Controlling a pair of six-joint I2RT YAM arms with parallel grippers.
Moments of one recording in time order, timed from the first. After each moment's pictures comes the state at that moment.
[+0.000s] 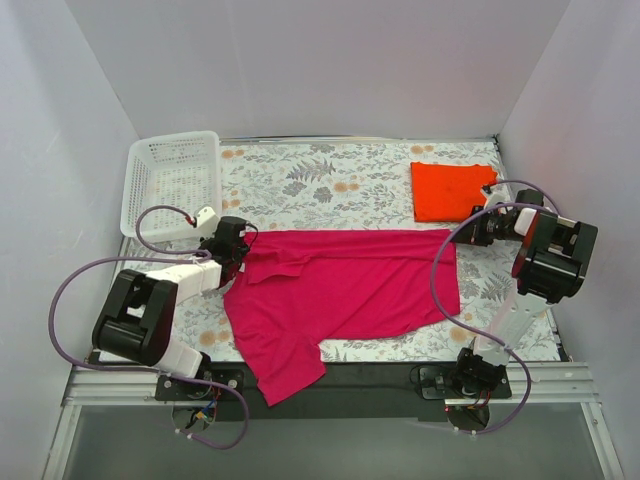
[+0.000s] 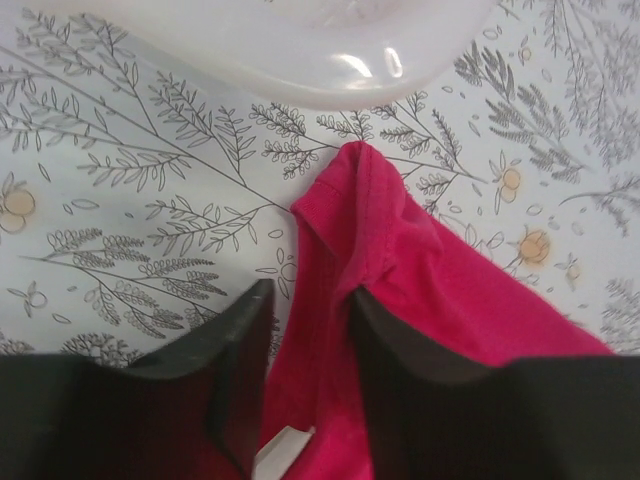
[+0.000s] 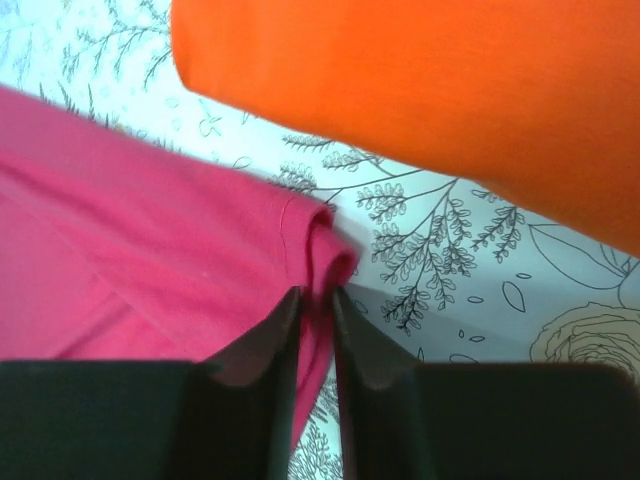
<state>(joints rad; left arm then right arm) -0.31 1.48 0.60 0.12 -0.53 -0.79 -0.39 1.95 1.13 -0.37 -0.84 -0.25</state>
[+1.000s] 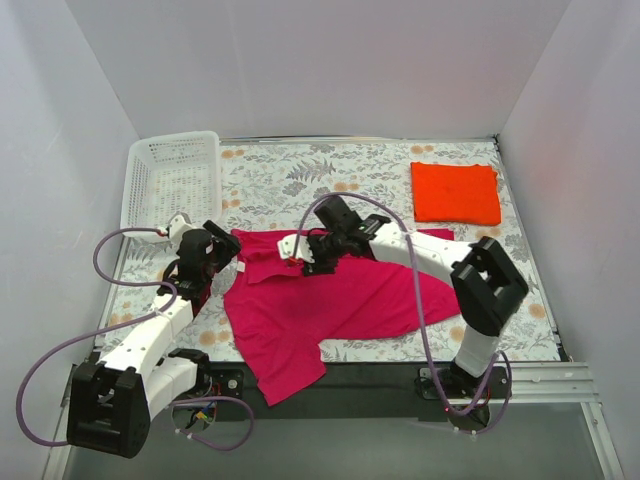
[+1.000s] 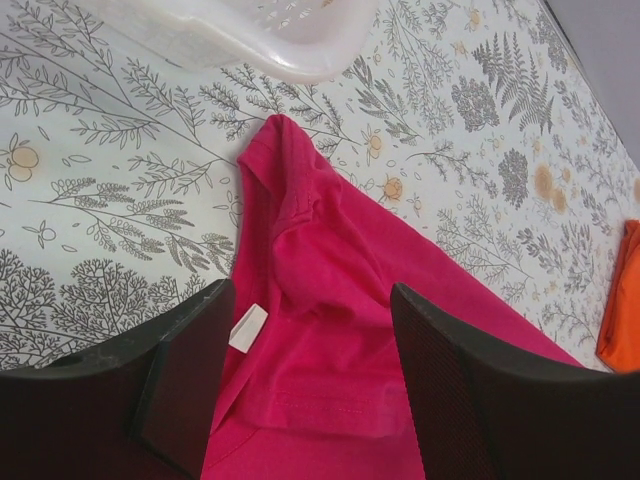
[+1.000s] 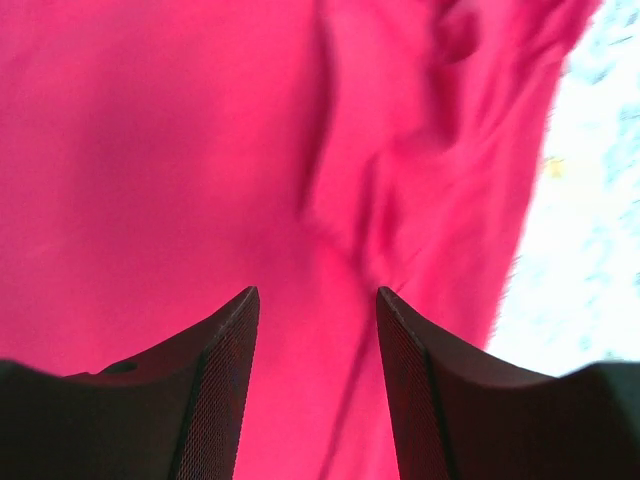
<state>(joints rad) -0.20 0.99 0.47 0.00 -0.24 -0.83 0.83 1.71 1.22 -0.44 -0.54 -0.97</state>
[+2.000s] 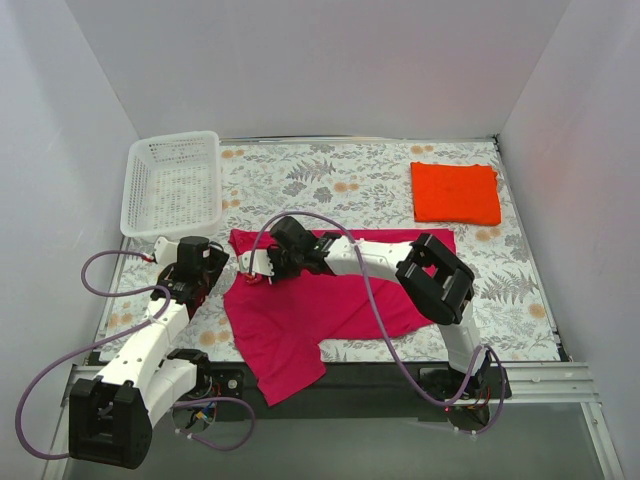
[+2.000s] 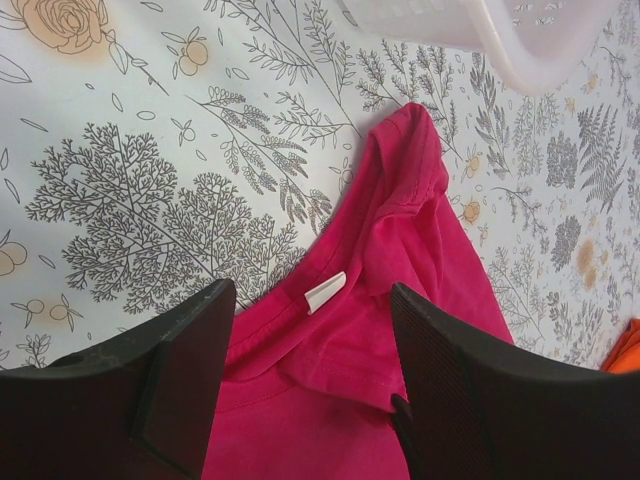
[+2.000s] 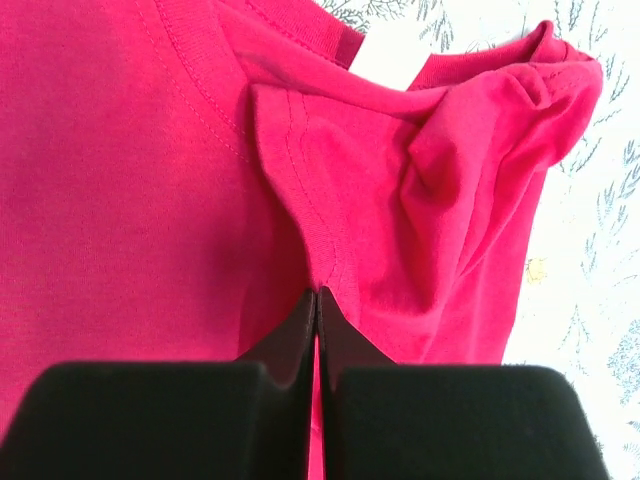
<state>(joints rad) -0.16 0.92 0.48 -0.32 -0.33 -1.14 1.03 2.04 1.43 -0.22 -0.24 -0.85</state>
